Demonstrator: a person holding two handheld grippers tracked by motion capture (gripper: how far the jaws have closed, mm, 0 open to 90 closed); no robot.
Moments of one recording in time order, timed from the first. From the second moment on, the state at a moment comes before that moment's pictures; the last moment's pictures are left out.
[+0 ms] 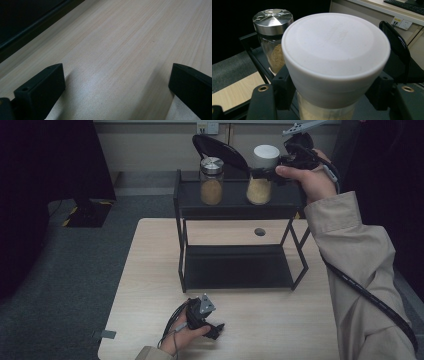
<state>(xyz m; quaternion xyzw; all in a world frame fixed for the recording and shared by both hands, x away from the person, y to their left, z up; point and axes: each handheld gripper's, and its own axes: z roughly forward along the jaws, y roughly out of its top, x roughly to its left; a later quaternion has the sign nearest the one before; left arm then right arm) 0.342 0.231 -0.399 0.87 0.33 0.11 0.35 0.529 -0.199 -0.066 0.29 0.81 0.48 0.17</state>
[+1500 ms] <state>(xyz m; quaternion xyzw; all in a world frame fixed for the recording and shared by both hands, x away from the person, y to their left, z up) 0.342 0.230 -0.398 0.87 0.33 0.11 0.35 0.530 -0.202 -0.092 0.31 0.78 0.51 0.18</state>
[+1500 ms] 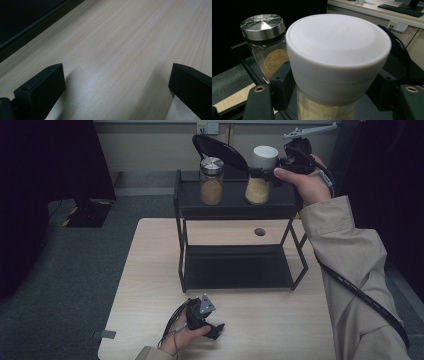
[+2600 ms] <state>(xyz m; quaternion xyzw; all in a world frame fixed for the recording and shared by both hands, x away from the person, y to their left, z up) 0.341 0.230 -0.399 0.87 0.33 0.11 0.35 0.491 -0.227 -0.124 0.32 0.76 0.54 0.18</state>
